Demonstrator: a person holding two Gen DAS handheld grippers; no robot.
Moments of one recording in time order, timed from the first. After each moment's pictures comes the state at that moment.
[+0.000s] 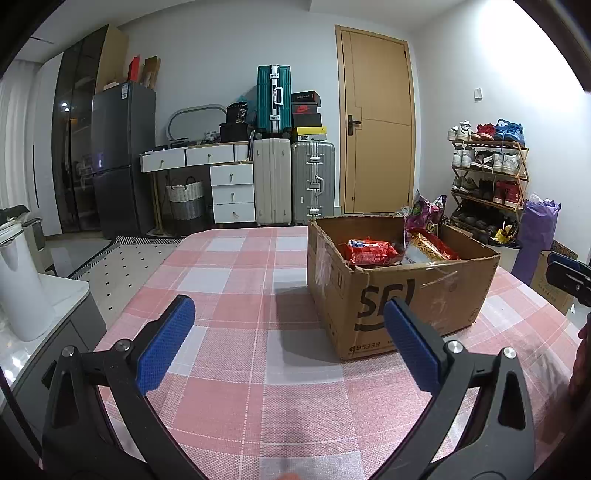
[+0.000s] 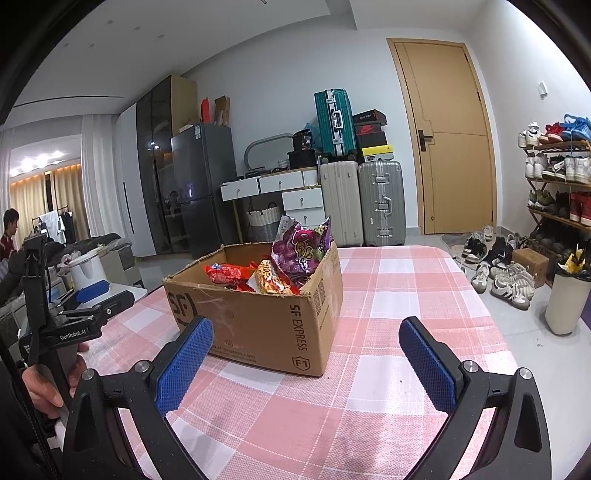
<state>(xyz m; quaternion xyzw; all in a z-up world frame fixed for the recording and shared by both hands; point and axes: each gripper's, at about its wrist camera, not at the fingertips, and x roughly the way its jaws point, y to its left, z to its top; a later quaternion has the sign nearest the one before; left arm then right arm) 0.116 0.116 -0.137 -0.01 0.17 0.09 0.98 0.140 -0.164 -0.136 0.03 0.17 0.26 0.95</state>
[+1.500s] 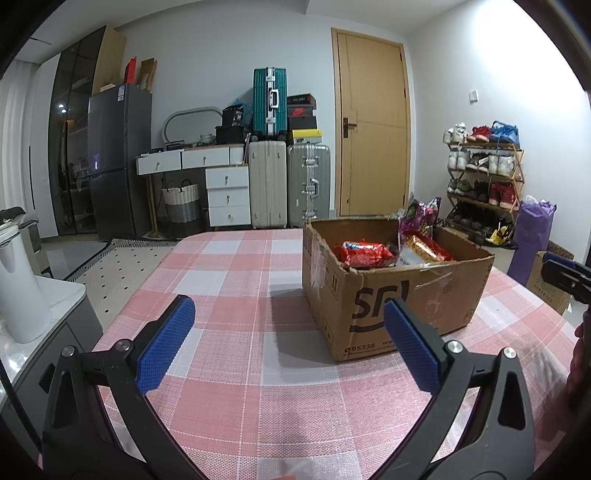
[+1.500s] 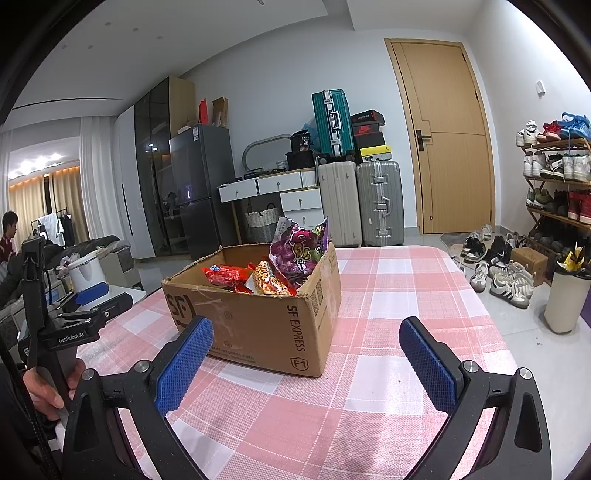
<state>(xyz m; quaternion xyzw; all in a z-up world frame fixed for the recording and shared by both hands) 0.101 0.112 -0.129 -0.01 0.16 0.08 0.98 0.141 -0.164 -0.134 0.03 0.17 0.26 0.95</state>
